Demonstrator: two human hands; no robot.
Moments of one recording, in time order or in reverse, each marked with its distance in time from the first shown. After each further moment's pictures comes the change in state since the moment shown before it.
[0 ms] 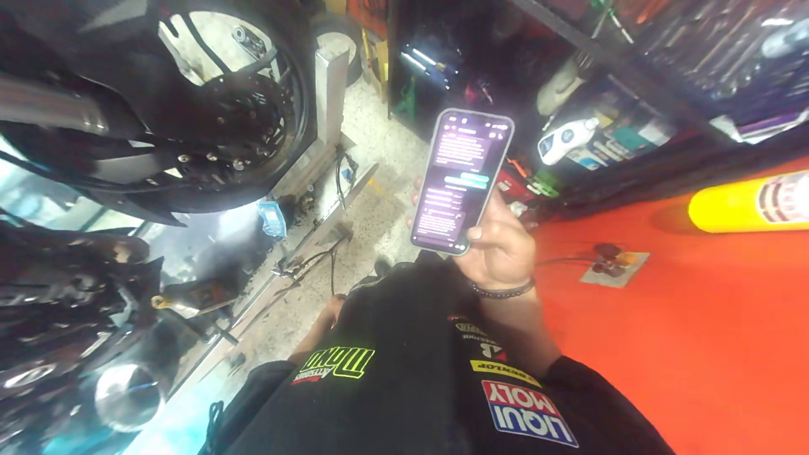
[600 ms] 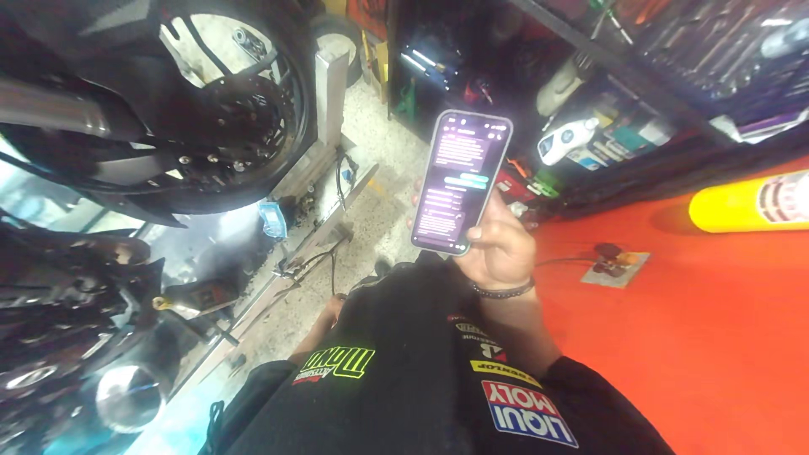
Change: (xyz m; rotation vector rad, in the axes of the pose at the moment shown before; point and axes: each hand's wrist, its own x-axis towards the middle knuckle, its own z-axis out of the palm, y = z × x) left_hand 0.002 0.001 -0.001 -0.056 0.011 -0.008; right_hand 0.000 0.001 -0.002 0.001 0.002 -0.001
